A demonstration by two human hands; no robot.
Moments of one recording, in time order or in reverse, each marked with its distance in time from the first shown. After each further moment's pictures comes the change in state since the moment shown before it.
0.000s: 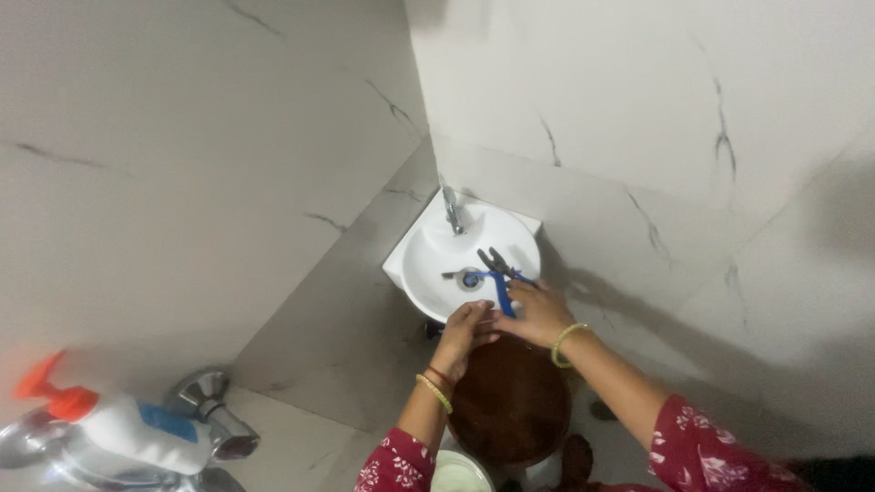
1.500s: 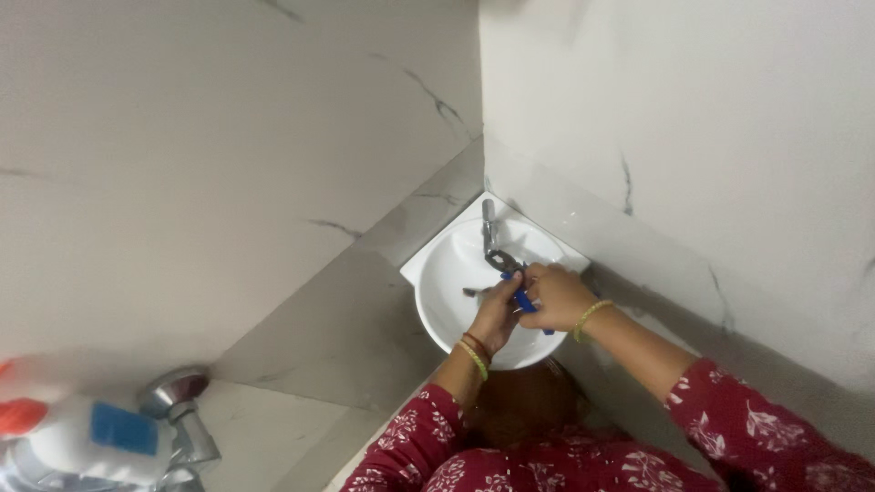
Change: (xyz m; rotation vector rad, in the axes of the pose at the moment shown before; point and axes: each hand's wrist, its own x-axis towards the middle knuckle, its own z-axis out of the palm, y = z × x) left_hand 0.141 0.022 0.024 -0.439 0.128 0.034; right_hand 0.144 0.038 -0.062 -0.135 -0.113 -0.427
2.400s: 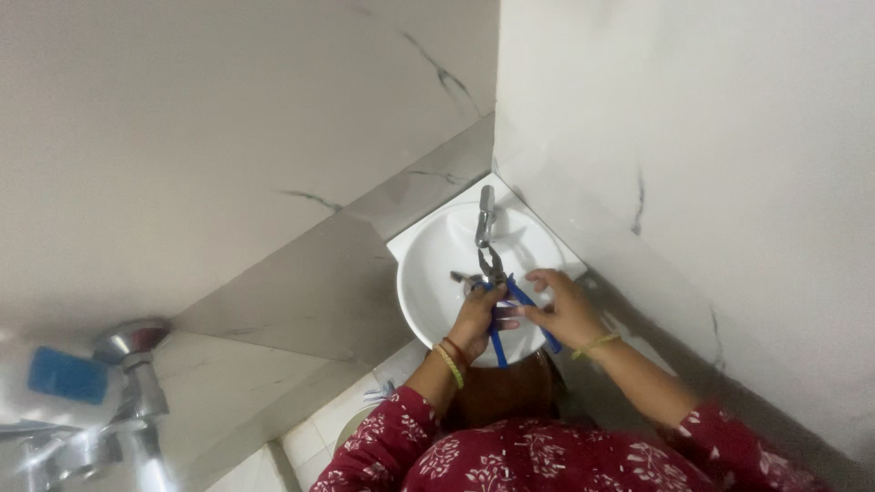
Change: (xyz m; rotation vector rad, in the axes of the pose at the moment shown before) left_hand -0.008 -0.016 0.004 0.044 0.191 0.007; right_hand -0.004 0.065 0.042 0.541 0.197 0.016
